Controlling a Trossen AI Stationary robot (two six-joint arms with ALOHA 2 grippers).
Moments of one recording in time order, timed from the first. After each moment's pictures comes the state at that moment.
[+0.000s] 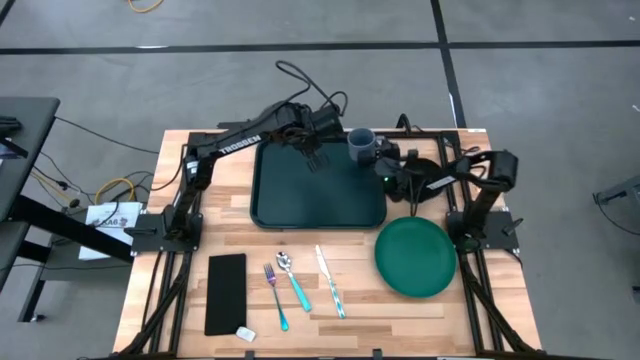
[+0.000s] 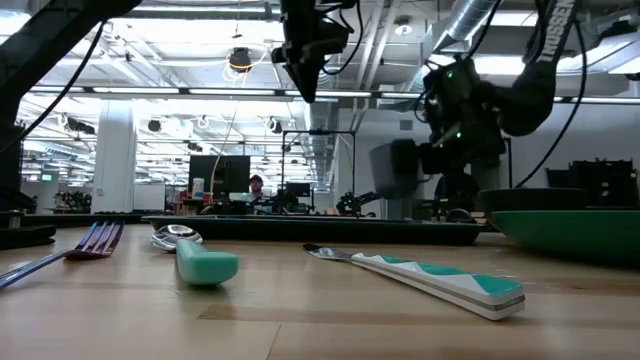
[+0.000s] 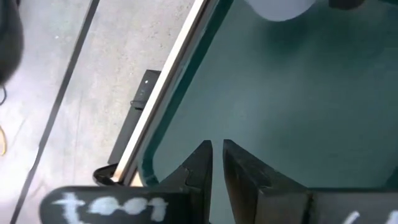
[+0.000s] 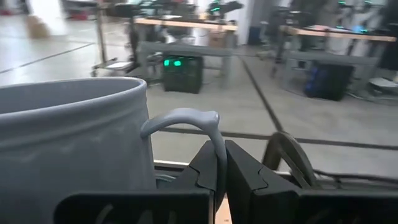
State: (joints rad) left arm 0.31 2.11 2.36 -1.45 -0.40 -0.07; right arm -0.34 1.76 0.55 0.88 1.14 0.22
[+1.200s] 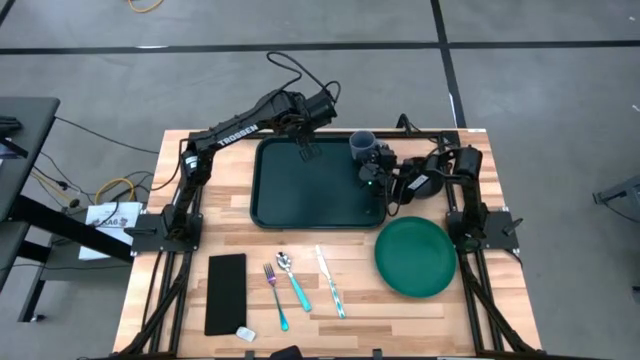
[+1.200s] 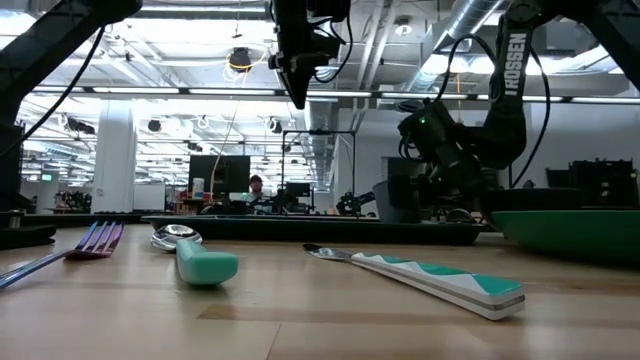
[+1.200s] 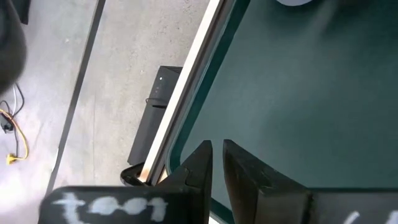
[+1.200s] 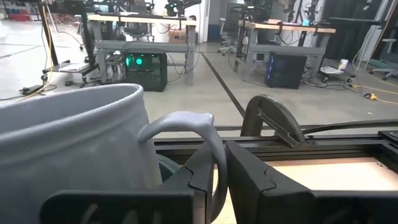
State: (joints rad) left arm 0.39 2.11 2.36 -1.45 -0.40 0.07; right arm -0.36 2.02 0.64 0.87 1.29 0.41
